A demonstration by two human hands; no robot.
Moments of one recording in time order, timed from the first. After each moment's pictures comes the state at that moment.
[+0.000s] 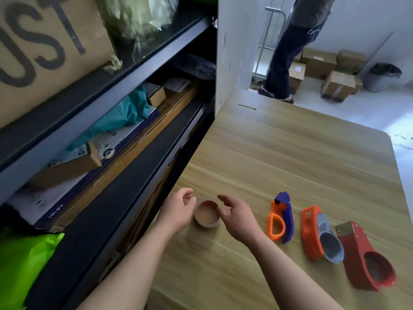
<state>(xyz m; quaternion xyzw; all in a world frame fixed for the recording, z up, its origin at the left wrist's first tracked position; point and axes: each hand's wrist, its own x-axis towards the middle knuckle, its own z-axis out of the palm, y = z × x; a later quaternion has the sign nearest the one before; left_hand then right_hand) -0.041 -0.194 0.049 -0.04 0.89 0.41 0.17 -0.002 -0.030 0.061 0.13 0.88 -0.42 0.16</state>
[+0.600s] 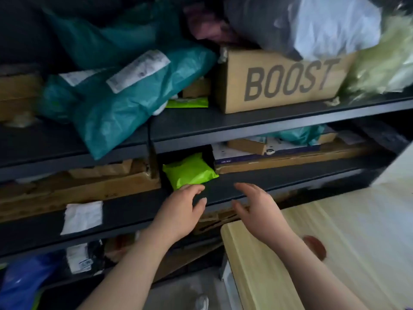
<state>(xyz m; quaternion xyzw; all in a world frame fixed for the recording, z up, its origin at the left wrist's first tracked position) 0.218 -0.349 0.164 -0.27 0.91 0.30 -0.10 0.093 -0.202 0.175 -0.40 0.87 -0.27 0.11</state>
